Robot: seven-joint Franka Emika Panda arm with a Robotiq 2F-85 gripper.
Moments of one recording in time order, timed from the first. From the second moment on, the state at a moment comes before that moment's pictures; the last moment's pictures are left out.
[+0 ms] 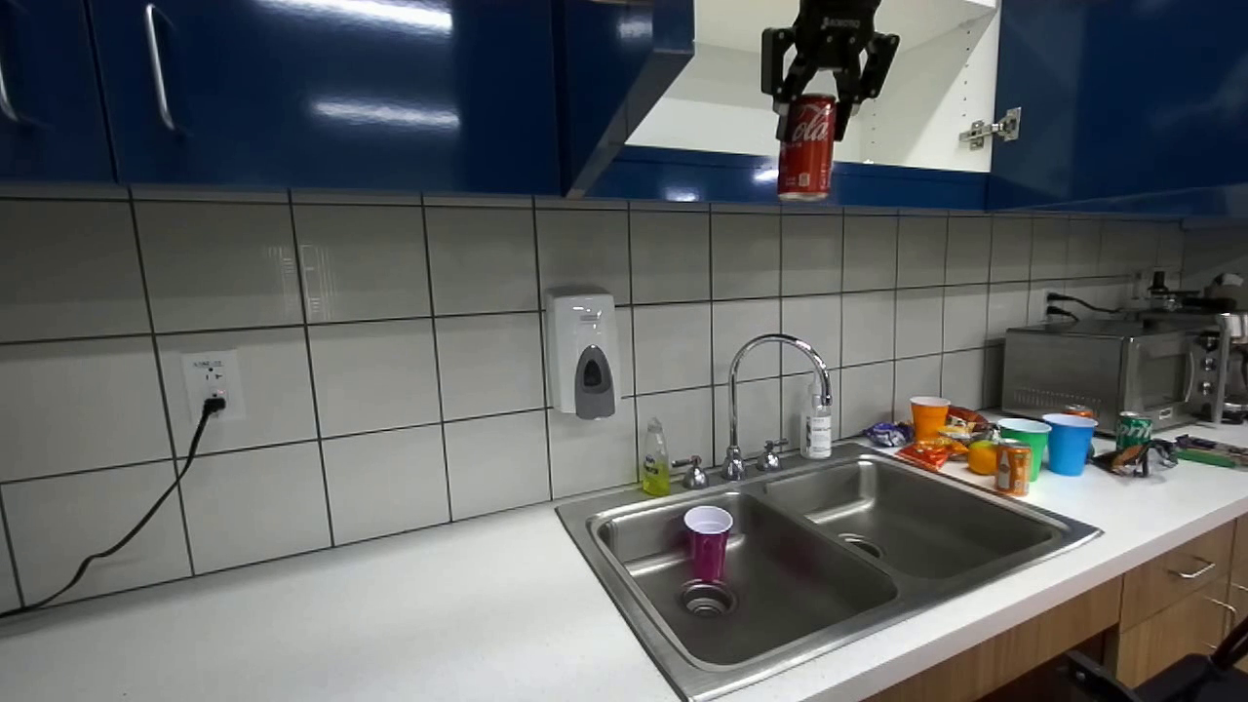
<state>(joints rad) 0.04 -0.71 0.11 -2.15 -0.10 1.88 0.27</state>
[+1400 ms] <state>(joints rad) 0.02 -0.71 0.12 -2.03 -0.10 1.83 0.28</state>
